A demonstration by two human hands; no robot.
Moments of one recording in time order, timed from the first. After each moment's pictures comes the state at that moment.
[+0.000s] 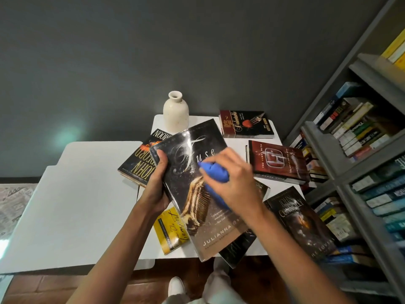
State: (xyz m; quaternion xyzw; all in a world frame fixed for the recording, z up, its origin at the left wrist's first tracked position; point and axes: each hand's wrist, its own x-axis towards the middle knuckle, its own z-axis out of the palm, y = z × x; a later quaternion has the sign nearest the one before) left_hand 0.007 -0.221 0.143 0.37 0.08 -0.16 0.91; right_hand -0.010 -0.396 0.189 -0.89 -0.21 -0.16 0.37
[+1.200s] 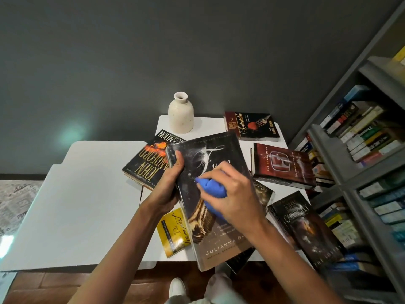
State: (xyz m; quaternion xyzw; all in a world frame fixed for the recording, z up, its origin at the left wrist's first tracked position) left_hand 0.009 -0.226 0.155 0.45 0.06 -0.19 0.87; right_hand -0.024 -0.389 0.192 -0.91 -0.22 -0.11 0.34
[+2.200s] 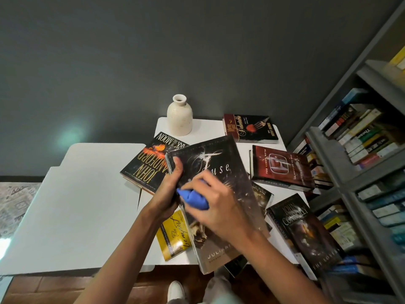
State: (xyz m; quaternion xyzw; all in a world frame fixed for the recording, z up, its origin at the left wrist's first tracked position) left_hand 0.008 -0.230 0.148 0.50 0.06 -0.16 0.85; right_hand -0.028 -0.371 0.182 -0.89 -0.29 -0.09 0.35
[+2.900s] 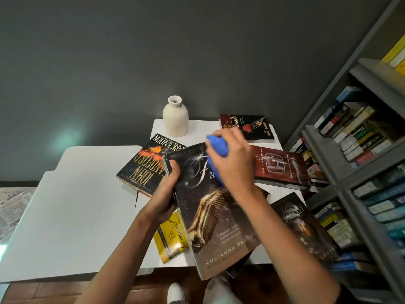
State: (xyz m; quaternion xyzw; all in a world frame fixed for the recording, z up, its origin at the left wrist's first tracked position) left_hand 0.004 -0.234 0.155 0.49 0.04 -0.18 0.85; right_hand 0.040 -0.384 0.206 -0.88 -0.11 -0.27 0.37
